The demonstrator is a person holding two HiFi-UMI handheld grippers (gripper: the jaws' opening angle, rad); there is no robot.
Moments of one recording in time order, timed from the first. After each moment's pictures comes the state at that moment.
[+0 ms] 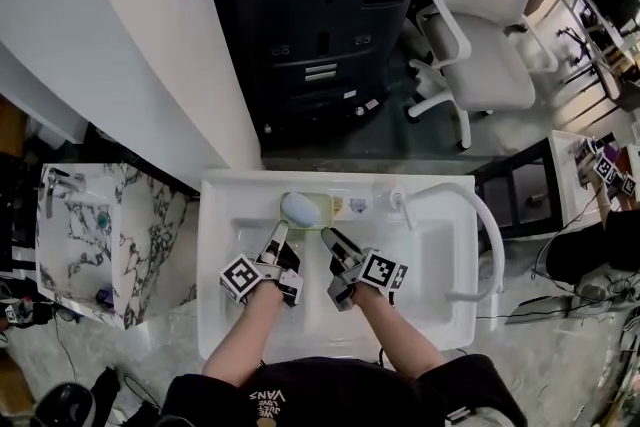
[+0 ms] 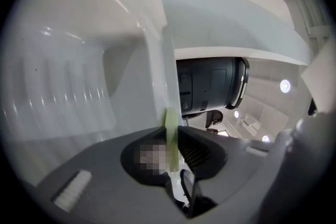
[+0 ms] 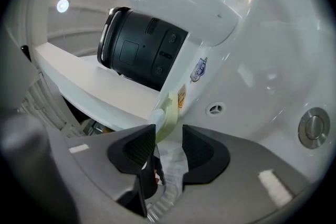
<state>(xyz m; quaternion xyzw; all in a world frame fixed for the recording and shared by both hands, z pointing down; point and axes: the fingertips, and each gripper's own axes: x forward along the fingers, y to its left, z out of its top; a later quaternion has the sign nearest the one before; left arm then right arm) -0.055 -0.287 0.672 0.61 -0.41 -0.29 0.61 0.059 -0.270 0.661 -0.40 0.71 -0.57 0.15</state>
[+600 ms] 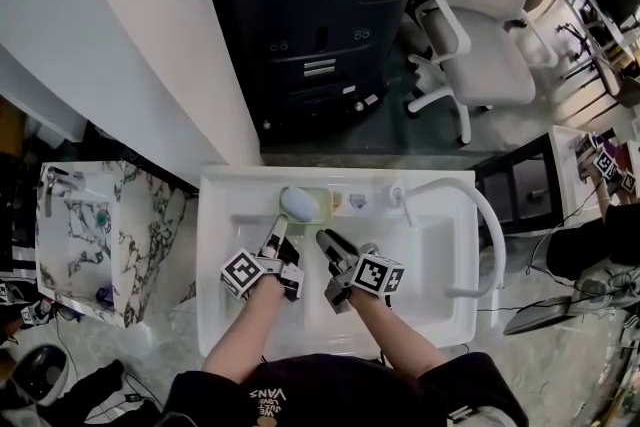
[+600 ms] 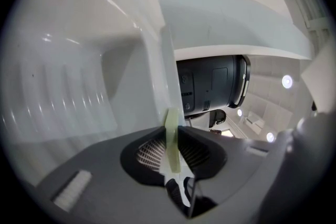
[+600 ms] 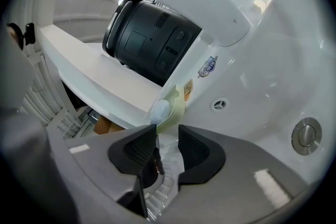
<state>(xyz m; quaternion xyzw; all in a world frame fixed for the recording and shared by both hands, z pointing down) -0.057 -0.291 0.676 0.62 -0.42 -0.29 0.60 0.047 -0.256 0.661 -0.41 0.73 -0.53 0.10</state>
